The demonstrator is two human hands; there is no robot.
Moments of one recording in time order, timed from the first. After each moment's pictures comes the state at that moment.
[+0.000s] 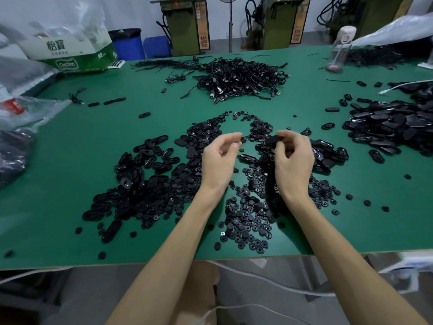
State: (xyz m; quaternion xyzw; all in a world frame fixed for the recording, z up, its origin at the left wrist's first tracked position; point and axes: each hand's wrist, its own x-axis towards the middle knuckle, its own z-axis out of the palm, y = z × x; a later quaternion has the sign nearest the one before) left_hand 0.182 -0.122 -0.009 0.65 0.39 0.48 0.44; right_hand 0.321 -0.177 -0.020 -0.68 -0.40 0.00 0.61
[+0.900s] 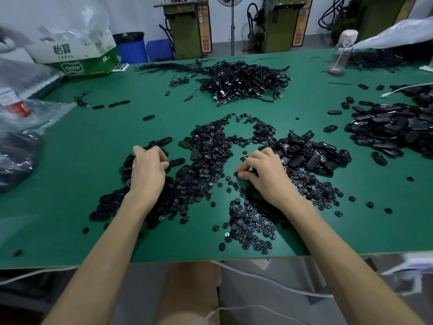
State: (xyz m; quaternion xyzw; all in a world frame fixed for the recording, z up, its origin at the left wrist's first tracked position) left_hand 0.052 -0.068 -0.005 0.72 0.64 0.26 0.11; right_hand 0.311 -0.167 -0.036 -0.66 -0.69 0.02 0.31
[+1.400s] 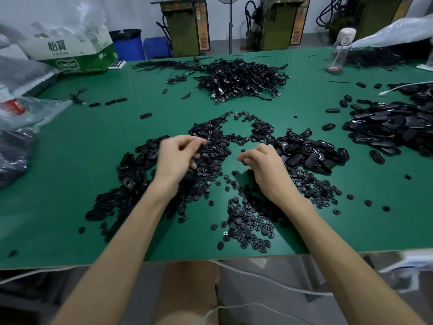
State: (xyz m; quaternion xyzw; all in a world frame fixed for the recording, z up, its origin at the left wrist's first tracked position) left_hand 0.103 -0.088 0.015 0.65 0.47 0.42 0.41; right_hand 0.307 -0.172 -0.028 -0.66 -0.67 0.00 0.35
